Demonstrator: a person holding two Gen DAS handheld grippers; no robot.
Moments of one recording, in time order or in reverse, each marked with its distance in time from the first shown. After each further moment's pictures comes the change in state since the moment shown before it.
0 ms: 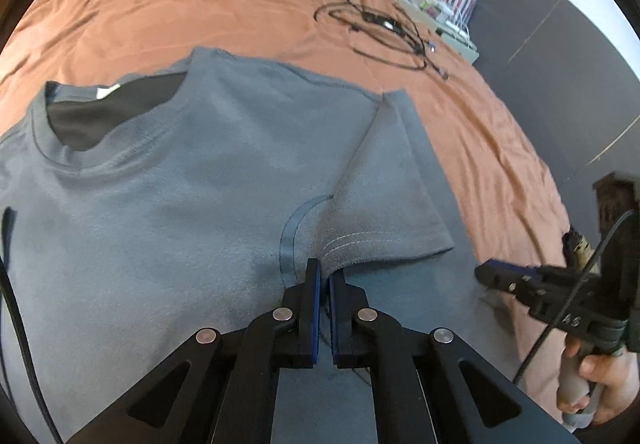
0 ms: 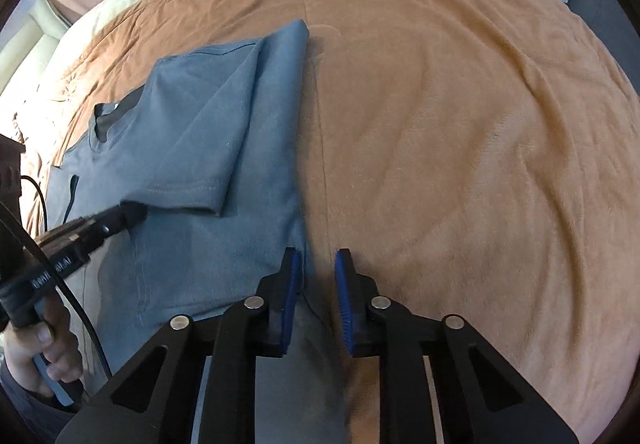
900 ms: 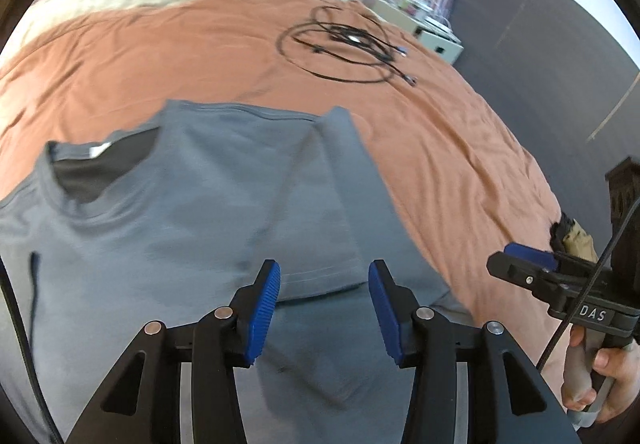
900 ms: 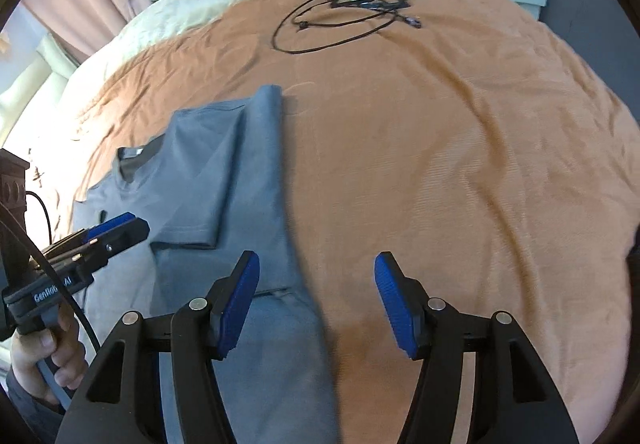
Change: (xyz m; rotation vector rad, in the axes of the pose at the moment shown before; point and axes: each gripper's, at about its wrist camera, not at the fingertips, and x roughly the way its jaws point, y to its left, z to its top) left arm -0.019 -0.052 0.015 0.110 -0.007 0.025; right arm -0.059 -0.022 -0.021 0.075 -0.149 0.041
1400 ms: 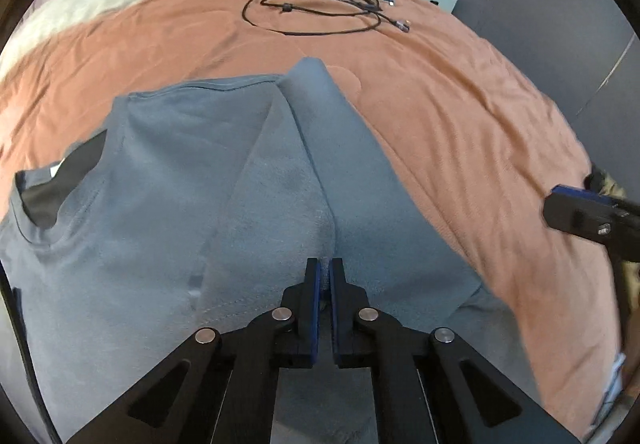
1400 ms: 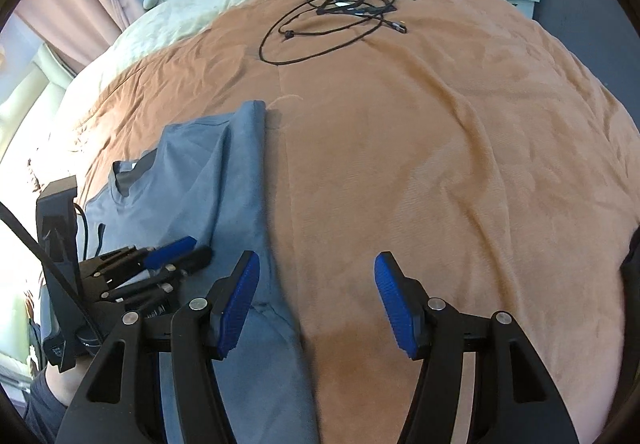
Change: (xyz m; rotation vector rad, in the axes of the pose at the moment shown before) left arm 0.050 -0.019 0.004 0.110 0.101 0.069; right arm -0.007 -0.008 0.016 0.009 0.000 0.010
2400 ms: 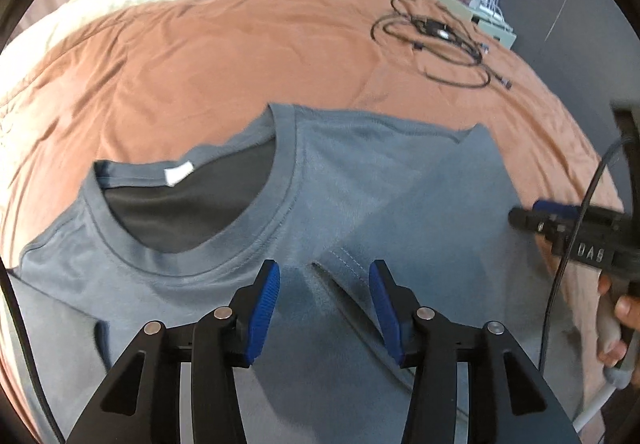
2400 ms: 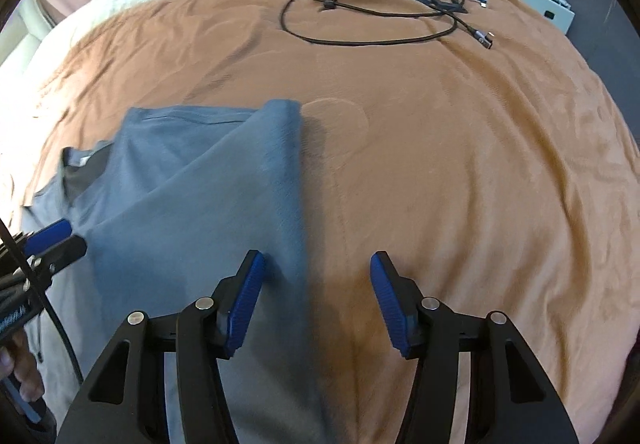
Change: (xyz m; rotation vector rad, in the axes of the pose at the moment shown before) left arm -0.013 0.116 0.014 -0.110 -0.043 0.138; right arm 0.134 0.062 0.066 -0.133 0.062 -0.177
